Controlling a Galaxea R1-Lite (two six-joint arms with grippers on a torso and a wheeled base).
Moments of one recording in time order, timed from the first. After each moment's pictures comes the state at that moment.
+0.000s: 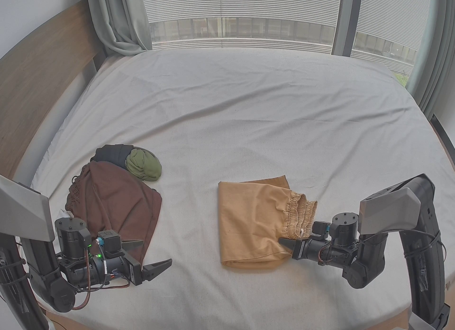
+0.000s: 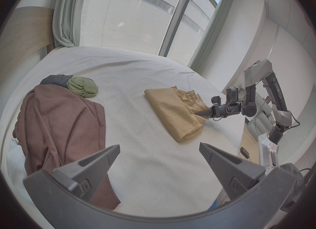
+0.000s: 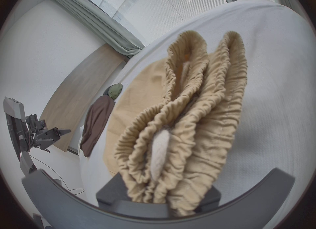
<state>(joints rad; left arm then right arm) -0.22 2.09 -0.05 -1.55 -0.43 0.03 0.38 2.56 -0.57 -1.55 0.35 0.44</state>
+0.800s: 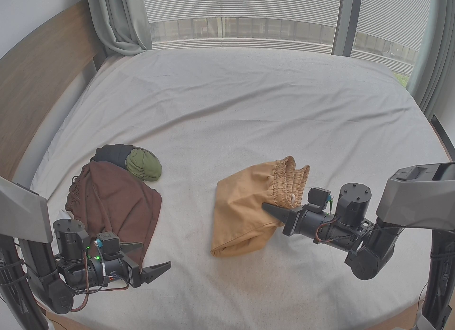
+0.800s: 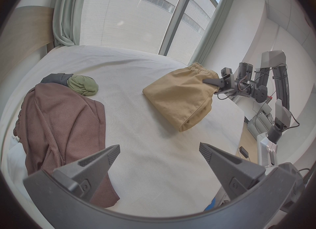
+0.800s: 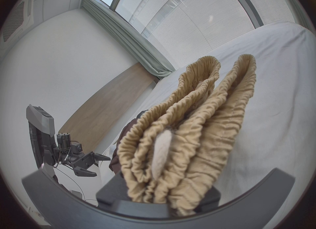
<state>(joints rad) -0.22 2.08 -0.02 -1.55 -0.44 0.04 0.50 2.27 -0.59 -1.54 0.34 0.46</state>
